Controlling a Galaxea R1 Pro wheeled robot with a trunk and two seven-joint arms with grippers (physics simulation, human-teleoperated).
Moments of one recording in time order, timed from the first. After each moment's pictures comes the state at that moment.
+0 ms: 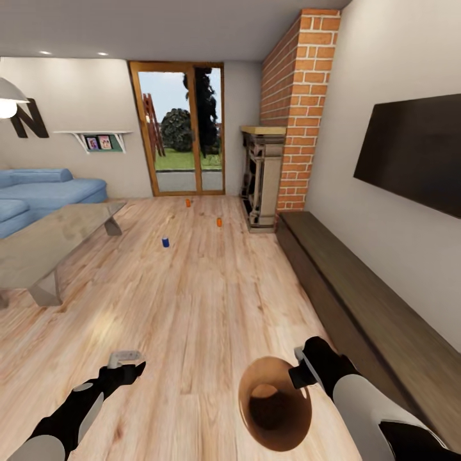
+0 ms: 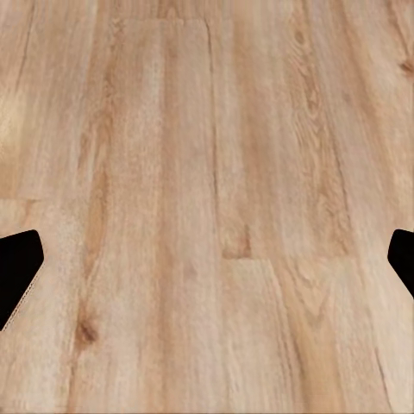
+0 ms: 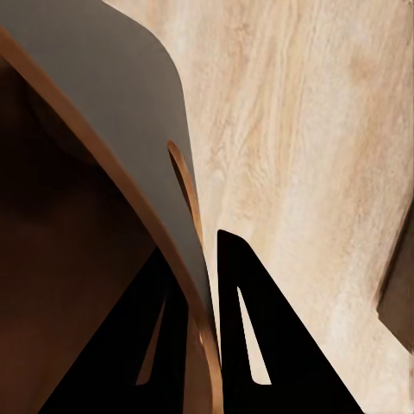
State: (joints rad) left arm -0.54 0.17 0.12 -0.48 0.02 0.06 -0.21; right arm -0.79 0.04 -0.10 -0.36 0.46 0.81 0.25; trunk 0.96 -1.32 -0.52
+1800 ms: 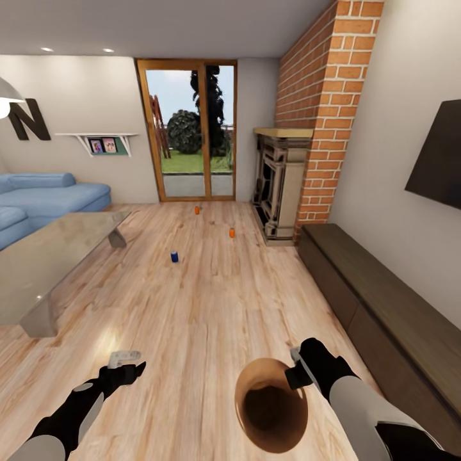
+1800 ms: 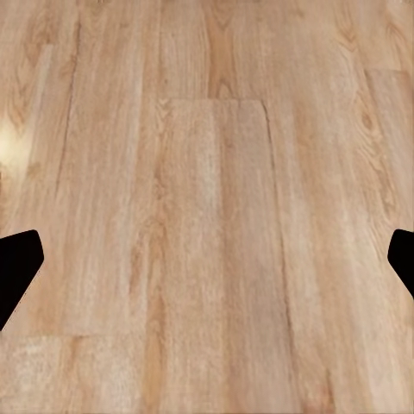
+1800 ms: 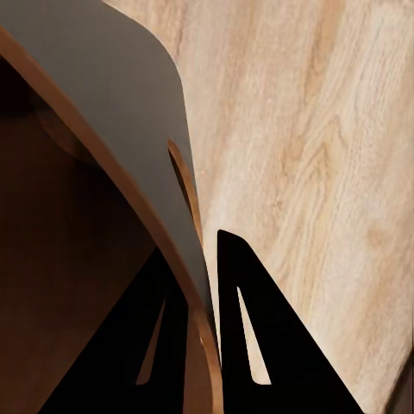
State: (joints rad) left arm -0.54 0.17 0.12 -0.48 0.01 0.06 -0.22; right arm -0.78 0.05 -0.09 -0.36 0.47 0.79 0.24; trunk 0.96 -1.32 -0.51
